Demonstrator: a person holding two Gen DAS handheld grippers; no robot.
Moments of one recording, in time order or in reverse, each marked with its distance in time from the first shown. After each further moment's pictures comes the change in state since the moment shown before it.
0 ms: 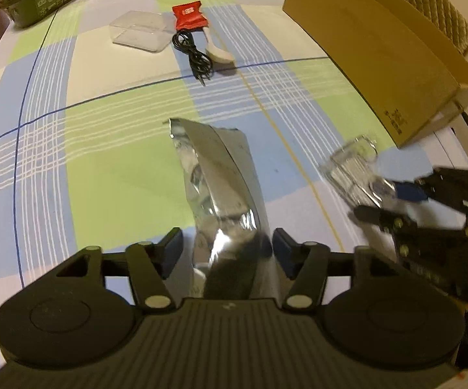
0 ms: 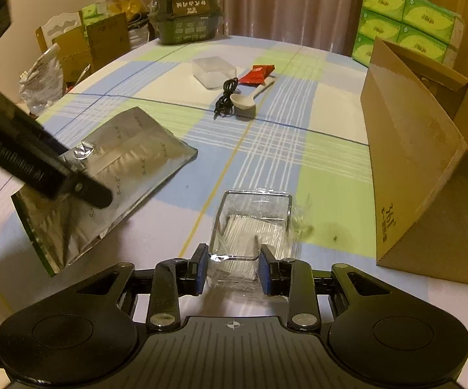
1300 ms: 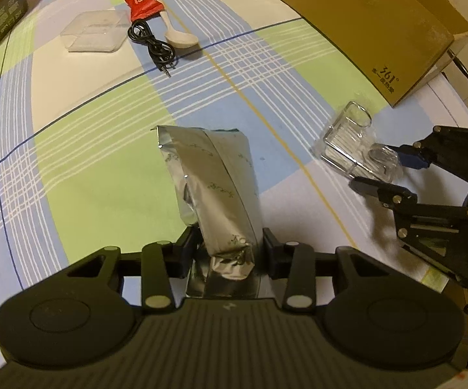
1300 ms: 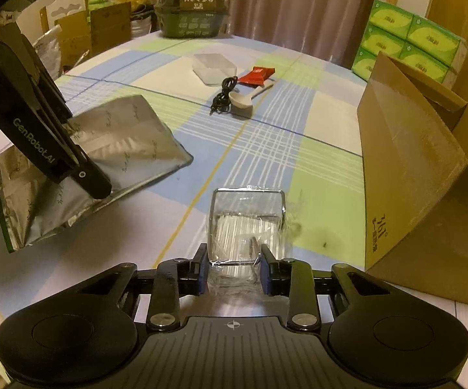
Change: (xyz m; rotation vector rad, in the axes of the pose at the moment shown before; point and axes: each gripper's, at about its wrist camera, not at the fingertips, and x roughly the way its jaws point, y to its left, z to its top) left arm 0.015 -0.018 0.020 0.189 0.125 0.004; right arm 0.005 0.004 -0.007 -0.076 -0.015 -0.062
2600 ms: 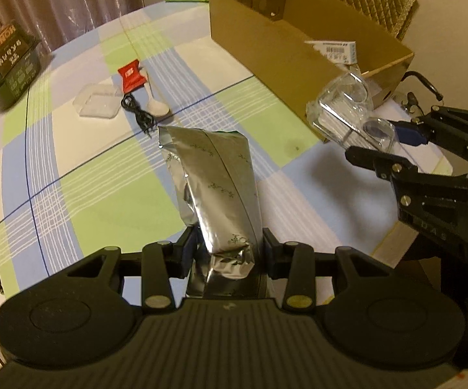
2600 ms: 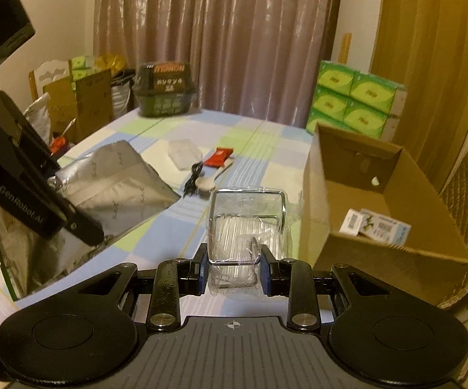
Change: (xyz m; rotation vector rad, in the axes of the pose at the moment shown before) left arm -0.106 -0.072 -0.004 0.051 -0.136 0.041; right arm -0.125 -0.021 0.020 0.083 -0.211 -0.063
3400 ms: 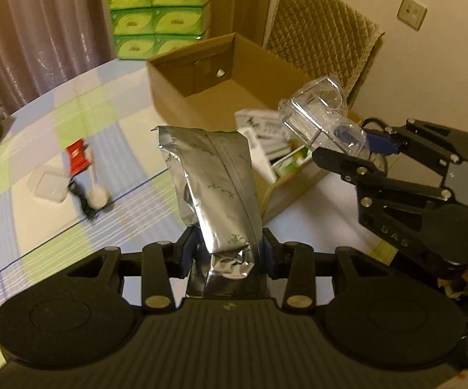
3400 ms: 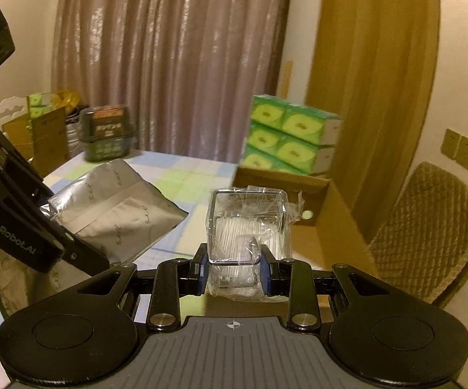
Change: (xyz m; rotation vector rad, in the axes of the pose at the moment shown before) left arm -0.011 -0.075 0.091 0.030 -0.128 -0.101; right arm -0.025 -0.097 0.036 0.061 -0.100 -0.143
